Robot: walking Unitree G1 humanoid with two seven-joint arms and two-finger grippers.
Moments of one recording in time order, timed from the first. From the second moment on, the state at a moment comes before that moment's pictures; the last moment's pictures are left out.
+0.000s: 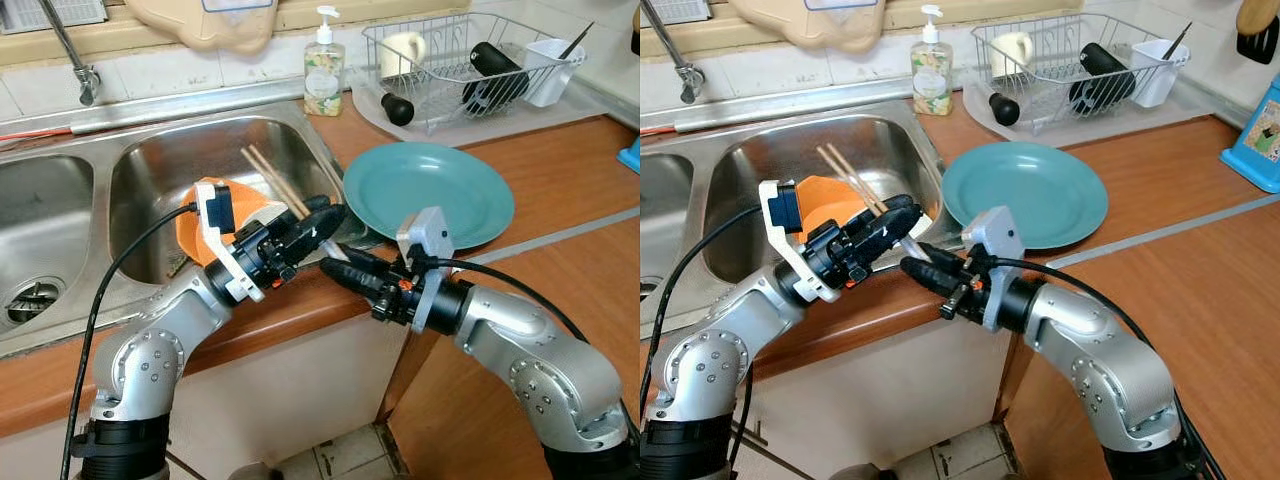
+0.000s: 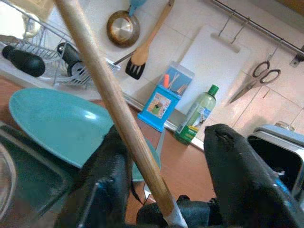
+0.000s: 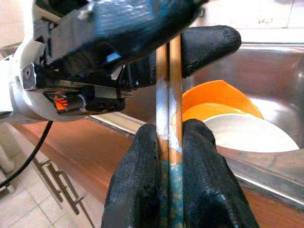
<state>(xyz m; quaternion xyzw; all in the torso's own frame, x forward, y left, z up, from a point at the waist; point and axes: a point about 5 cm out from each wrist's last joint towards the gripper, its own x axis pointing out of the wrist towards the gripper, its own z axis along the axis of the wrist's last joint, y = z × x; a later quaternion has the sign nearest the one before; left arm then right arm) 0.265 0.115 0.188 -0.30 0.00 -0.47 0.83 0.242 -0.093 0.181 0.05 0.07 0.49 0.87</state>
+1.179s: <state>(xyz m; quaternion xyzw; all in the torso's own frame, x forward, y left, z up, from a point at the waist) 0.261 0.119 0.185 -0.35 0.02 -0.47 0.81 0.246 -0.092 0.181 0.02 0.07 0.48 0.87</state>
